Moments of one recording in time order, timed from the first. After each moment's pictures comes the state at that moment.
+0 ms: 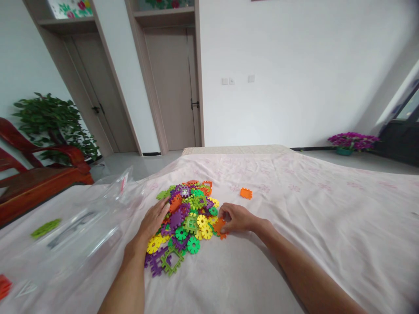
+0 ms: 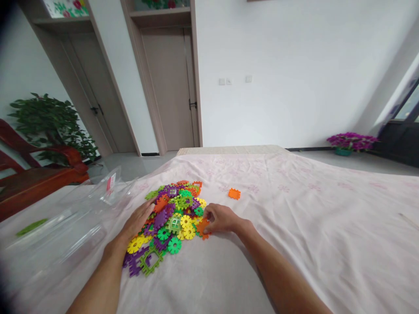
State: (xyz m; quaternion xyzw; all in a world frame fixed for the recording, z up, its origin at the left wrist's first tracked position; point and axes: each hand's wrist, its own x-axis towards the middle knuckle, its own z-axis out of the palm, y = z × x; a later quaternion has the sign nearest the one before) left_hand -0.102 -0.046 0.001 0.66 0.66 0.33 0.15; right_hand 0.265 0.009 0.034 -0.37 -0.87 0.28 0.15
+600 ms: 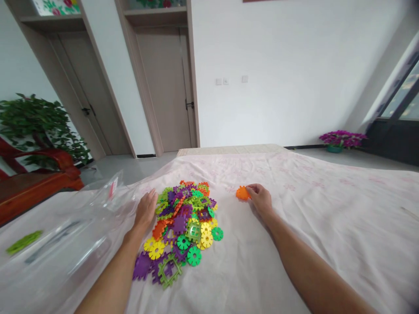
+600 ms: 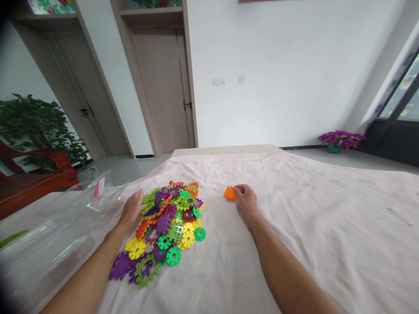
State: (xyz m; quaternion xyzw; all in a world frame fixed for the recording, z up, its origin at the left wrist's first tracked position) left_hand -0.116 0.014 -0.005 0.57 0.71 0.42 0.08; right_hand 0.345 0.085 0.002 -0.62 -0.57 0.18 0.51
